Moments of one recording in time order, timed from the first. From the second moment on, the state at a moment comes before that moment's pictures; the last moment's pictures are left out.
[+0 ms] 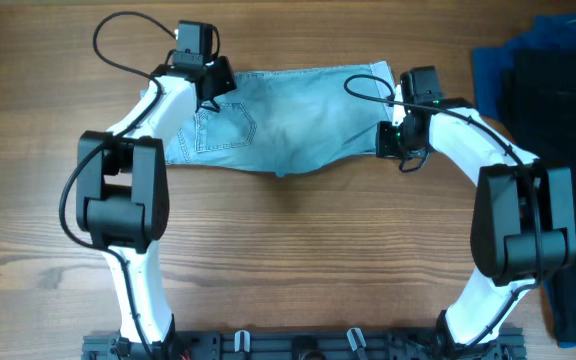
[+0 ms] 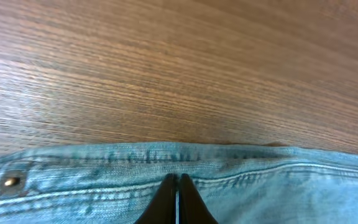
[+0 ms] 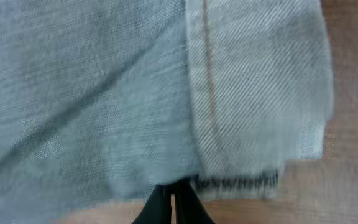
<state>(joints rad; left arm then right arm) -0.16 2.18 1.58 -0.35 0.01 -0.43 0.12 1.95 1.23 -0.63 -0.12 0.17</state>
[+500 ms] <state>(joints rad) -0.29 1.97 1.55 -0.85 0.17 -0.47 0.12 1.84 1.36 -0.63 -0.15 0.17</state>
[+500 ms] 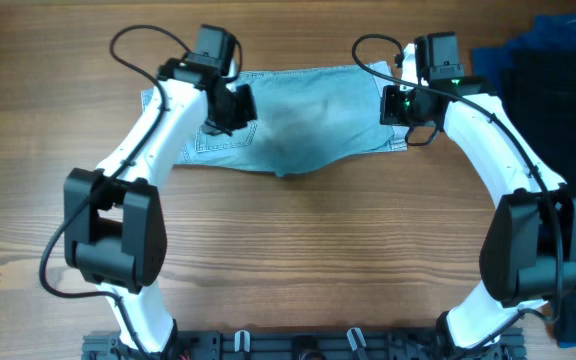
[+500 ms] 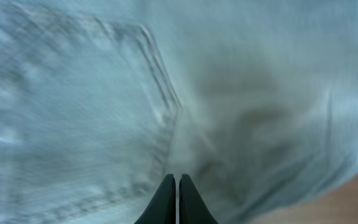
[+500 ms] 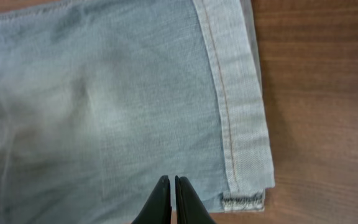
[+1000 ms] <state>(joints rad) -0.36 2.10 1.51 -0.82 0.21 -0.50 0.12 1.90 1.33 -0.61 -0.15 0.17</state>
